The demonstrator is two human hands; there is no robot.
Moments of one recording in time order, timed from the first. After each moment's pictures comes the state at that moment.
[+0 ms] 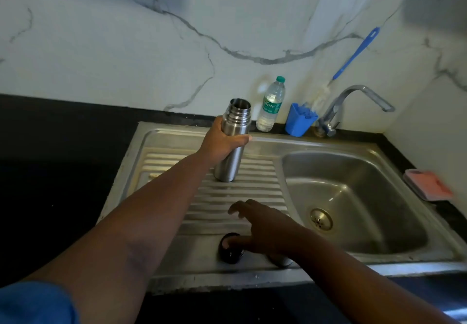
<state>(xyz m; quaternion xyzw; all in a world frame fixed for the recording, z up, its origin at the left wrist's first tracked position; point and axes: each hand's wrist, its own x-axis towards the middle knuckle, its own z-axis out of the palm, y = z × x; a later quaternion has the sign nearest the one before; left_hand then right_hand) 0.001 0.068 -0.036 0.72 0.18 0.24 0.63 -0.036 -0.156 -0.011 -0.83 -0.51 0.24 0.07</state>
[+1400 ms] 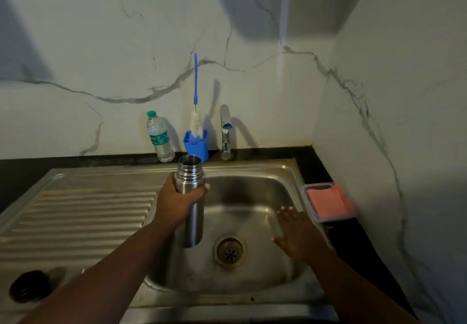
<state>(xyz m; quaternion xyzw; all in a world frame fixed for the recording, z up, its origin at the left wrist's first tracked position) 0.167 -0.266 -0.013 0.71 0.36 0.34 0.50 0.377 -0.485 -0.132 -0.88 -0.46 0.10 -0.03</state>
